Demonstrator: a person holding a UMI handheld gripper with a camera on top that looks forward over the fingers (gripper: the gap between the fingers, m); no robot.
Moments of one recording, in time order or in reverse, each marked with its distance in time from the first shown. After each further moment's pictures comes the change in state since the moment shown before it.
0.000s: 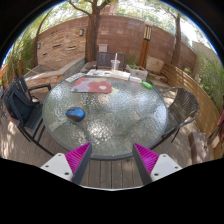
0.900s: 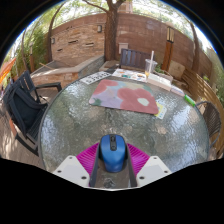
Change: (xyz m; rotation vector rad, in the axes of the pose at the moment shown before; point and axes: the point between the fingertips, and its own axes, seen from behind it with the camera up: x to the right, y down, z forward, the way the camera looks) arm -0.150 -0.102 0.200 0.008 -0.171 -0.087
